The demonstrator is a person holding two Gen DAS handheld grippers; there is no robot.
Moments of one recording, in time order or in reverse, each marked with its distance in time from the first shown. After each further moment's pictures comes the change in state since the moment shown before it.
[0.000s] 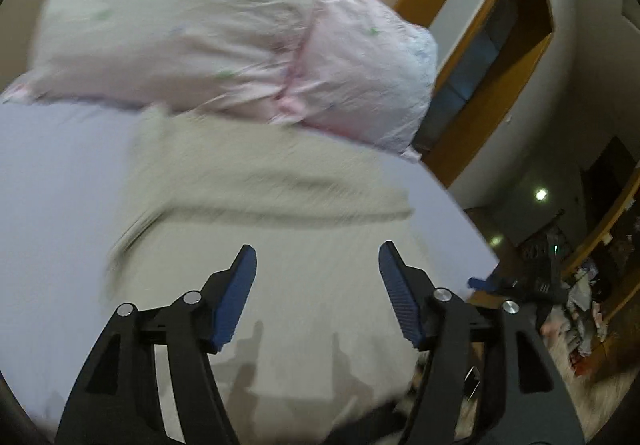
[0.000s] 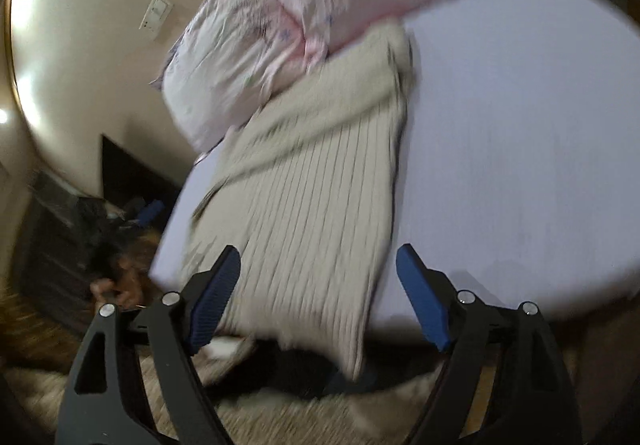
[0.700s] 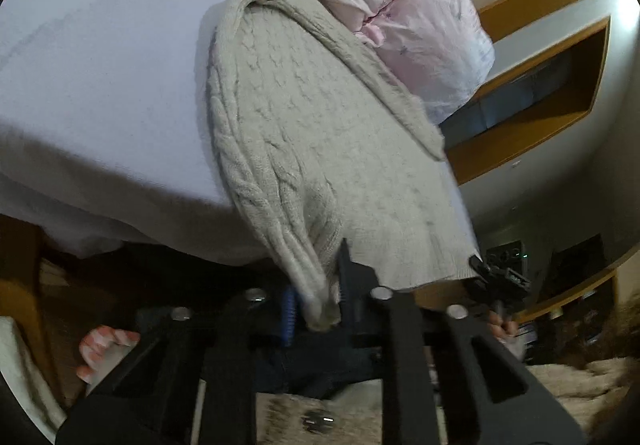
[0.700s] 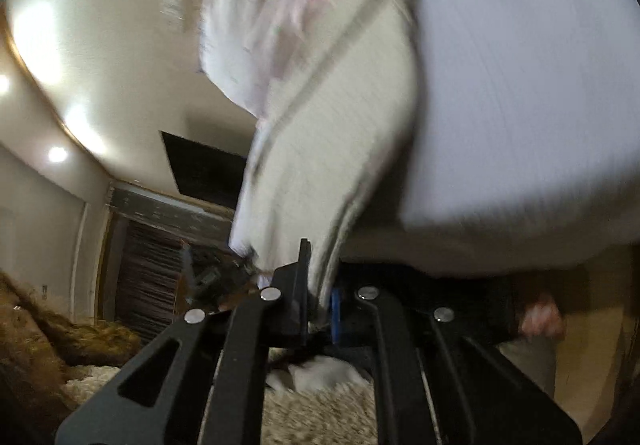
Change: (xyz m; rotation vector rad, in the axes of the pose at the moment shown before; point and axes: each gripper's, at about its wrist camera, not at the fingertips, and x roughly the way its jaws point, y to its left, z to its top) left arm 0.011 0.074 -0.124 -0.394 0.101 -0.140; right arm 0.041 -0.023 -0.036 0.137 0.094 0.326
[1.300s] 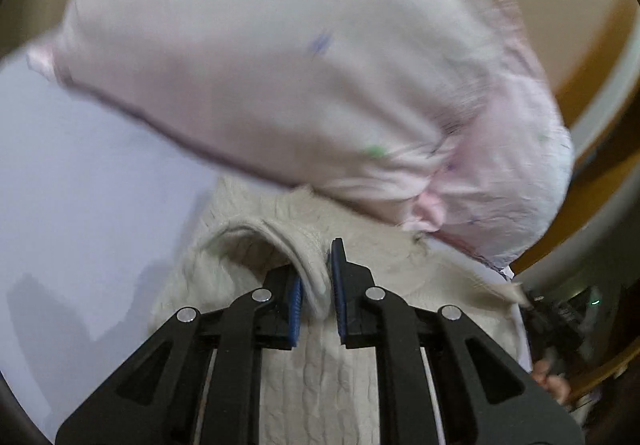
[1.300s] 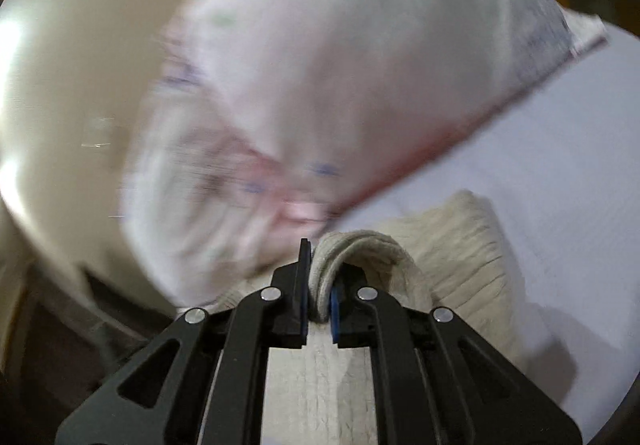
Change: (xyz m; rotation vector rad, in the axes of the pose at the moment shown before) left arm 0.120 -0.047 0.283 0.044 -0.220 0.300; right arm 0.090 0.041 0.274 -0.040 -0.449 -0.381
